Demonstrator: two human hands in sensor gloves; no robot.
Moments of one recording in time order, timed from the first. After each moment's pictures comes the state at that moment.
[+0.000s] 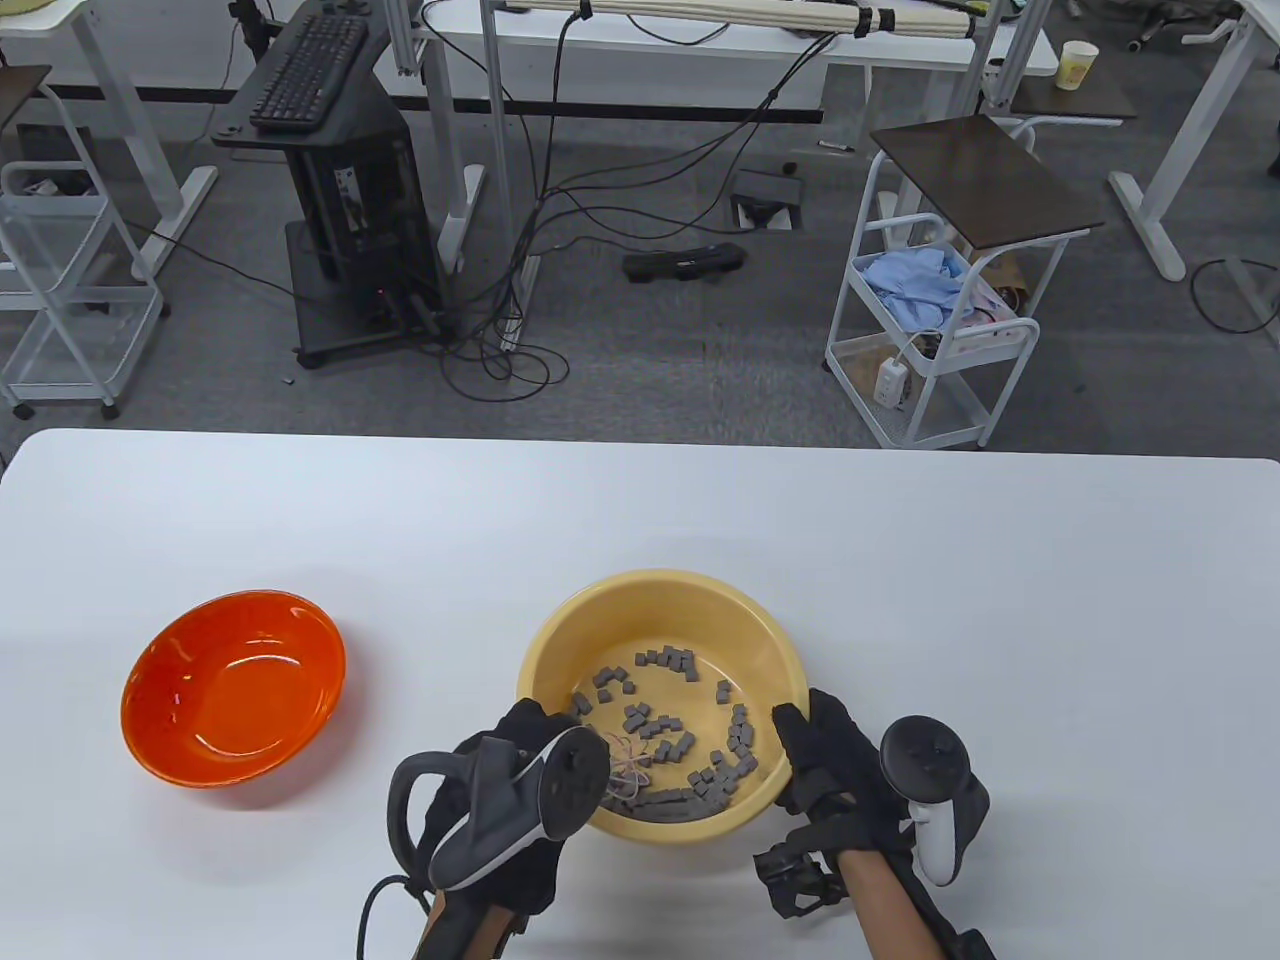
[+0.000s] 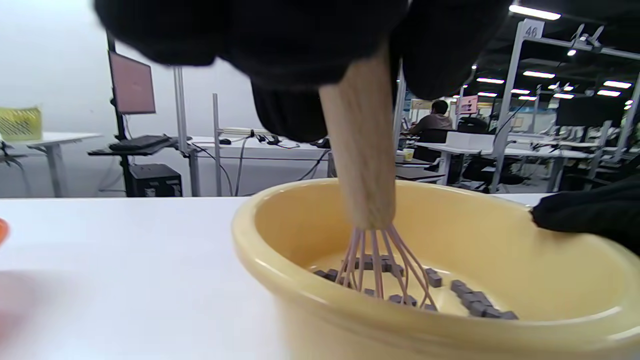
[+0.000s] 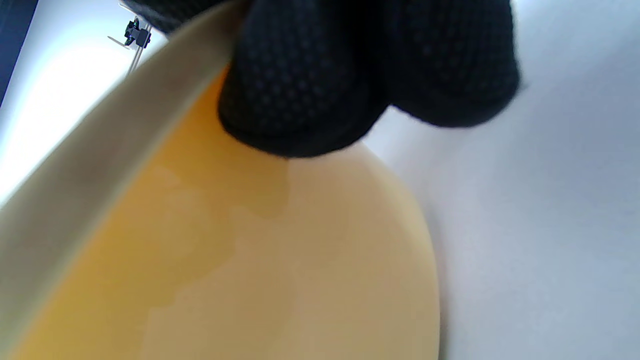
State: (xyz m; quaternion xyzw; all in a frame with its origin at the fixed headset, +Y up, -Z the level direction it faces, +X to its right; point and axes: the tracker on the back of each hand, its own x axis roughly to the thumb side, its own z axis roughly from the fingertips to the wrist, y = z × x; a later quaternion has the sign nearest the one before) left_hand -0.111 -0.626 -0.246 0.01 -0.09 0.04 0.99; right_hand 0.194 -0.766 -0.297 -0.10 0.02 0.85 0.52
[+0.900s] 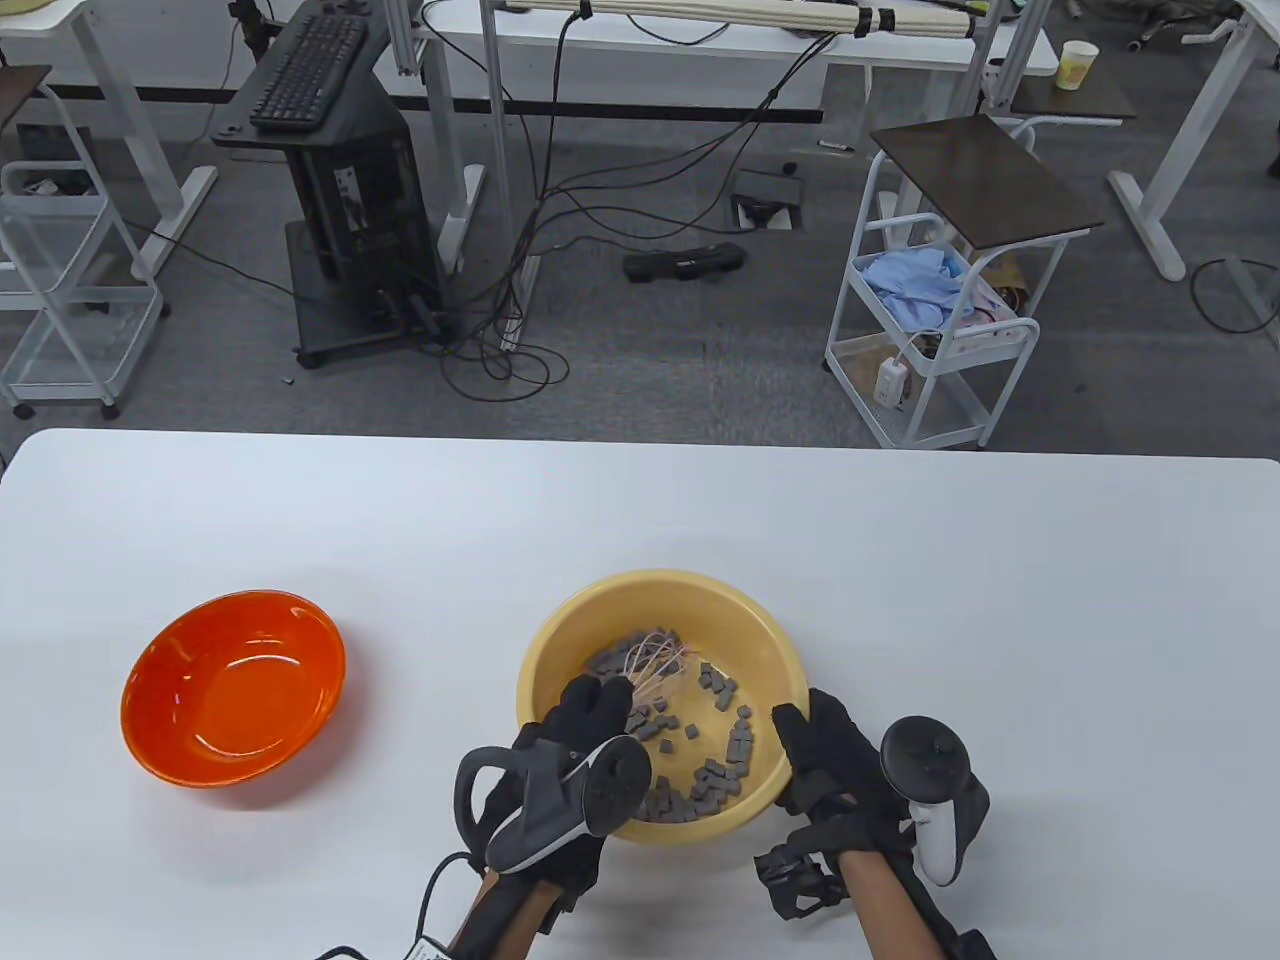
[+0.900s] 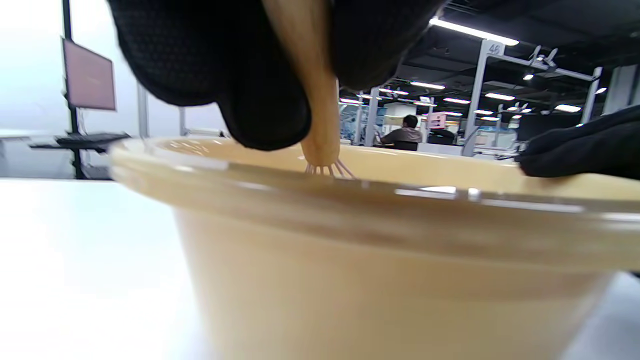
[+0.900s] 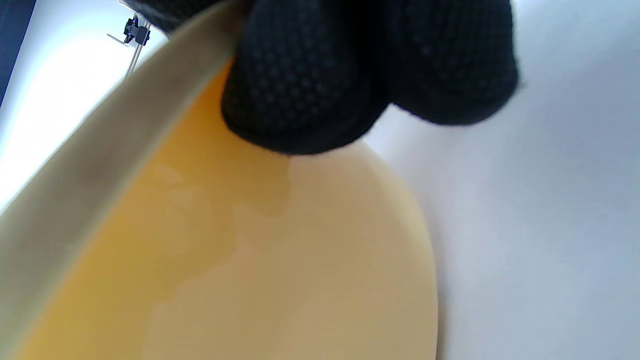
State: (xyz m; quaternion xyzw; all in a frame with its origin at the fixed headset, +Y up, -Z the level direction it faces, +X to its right) left_hand -0.081 -0.678 -0.266 0.05 -0.11 0.01 0.99; right_hand 0.194 -0.767 -0.296 -0.09 0.02 0.84 0.53
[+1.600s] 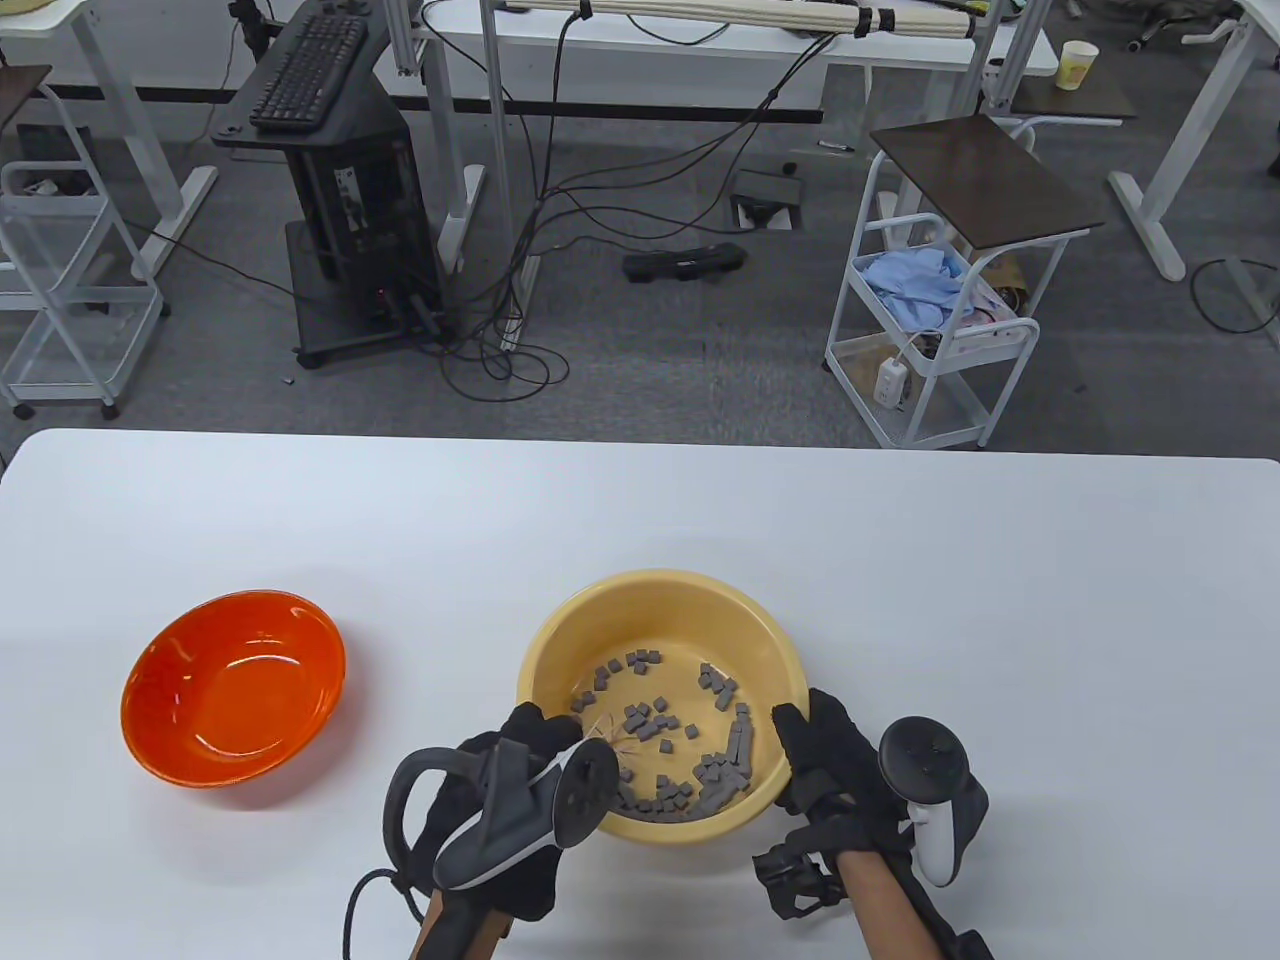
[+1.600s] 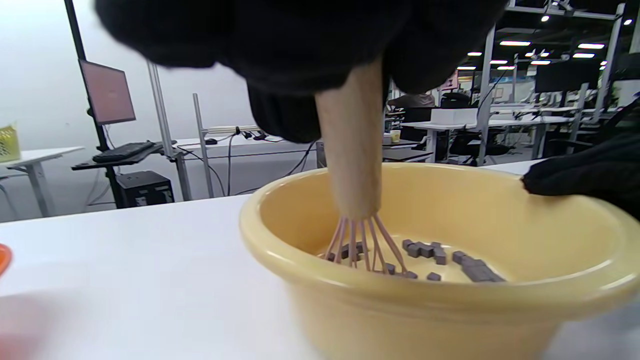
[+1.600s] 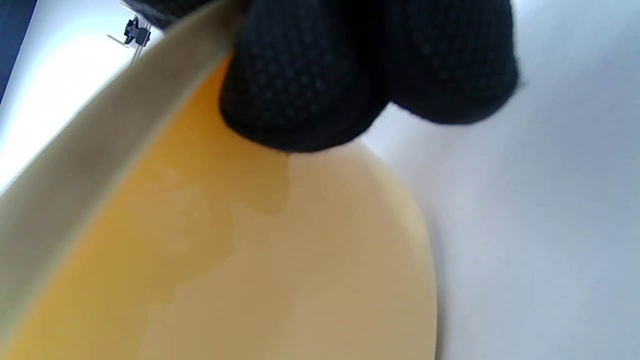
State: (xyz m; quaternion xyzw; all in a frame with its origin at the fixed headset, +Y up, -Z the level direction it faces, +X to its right) left_hand -0.104 -0.622 -0.241 0.00 -0.12 -0.03 0.99; right_hand 0.193 -0.767 -0.296 -0.10 0.02 0.85 0.52
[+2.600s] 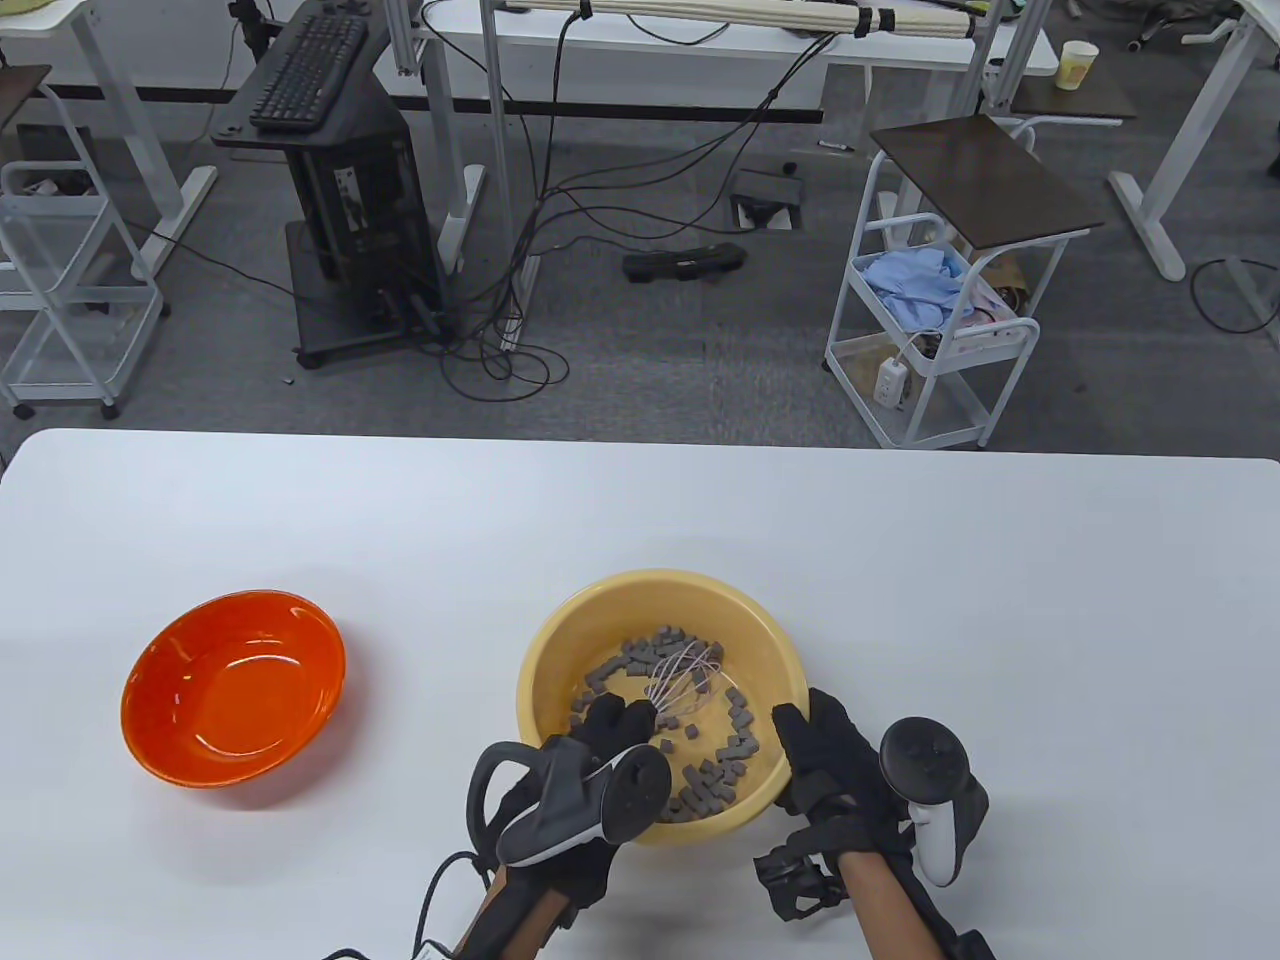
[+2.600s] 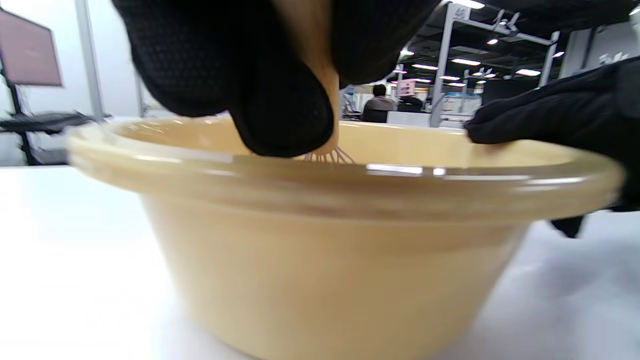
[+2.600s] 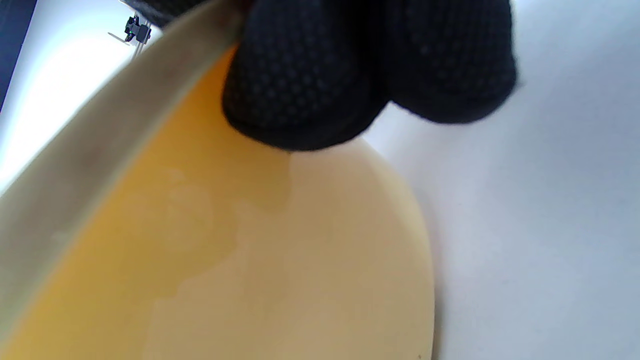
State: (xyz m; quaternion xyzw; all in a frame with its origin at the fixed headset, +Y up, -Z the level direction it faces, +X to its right) left_hand -0.068 -0.679 -0.264 0.00 -0.16 -0.01 0.99; right_hand 0.193 -0.767 -0.296 -0.09 0.02 0.84 0.53
